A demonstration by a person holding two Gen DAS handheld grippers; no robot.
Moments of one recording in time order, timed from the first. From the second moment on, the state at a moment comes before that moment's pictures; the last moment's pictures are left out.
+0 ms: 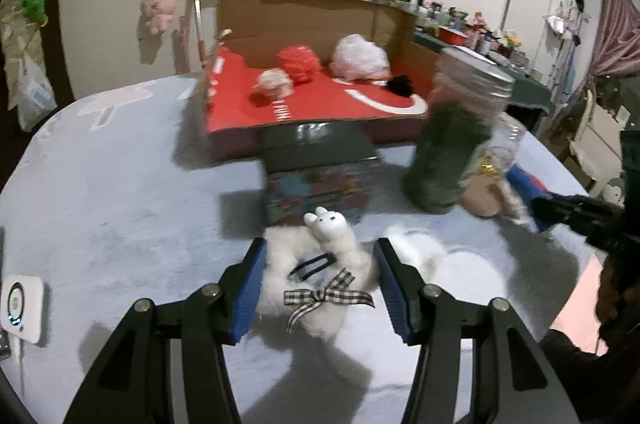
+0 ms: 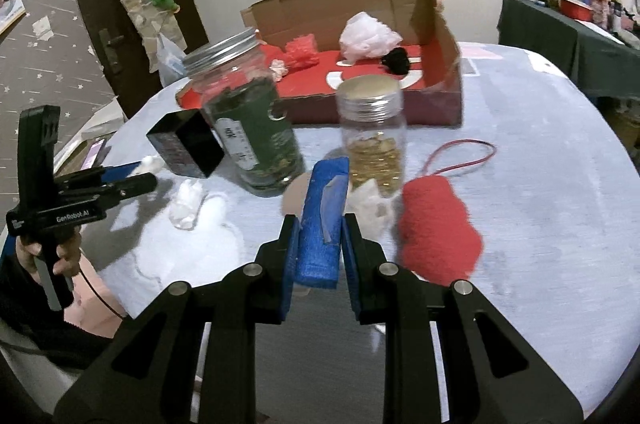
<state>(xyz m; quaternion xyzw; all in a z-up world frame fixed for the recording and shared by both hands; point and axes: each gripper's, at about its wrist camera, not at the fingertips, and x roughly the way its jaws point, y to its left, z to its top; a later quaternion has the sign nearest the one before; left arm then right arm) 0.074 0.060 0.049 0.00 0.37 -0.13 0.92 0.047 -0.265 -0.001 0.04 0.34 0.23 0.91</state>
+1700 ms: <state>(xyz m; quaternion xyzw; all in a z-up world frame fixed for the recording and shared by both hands) 0.224 0.071 0.099 0.07 0.39 -0.19 0.90 0.221 -0.265 0.059 -0.05 0.39 0.26 0.88</state>
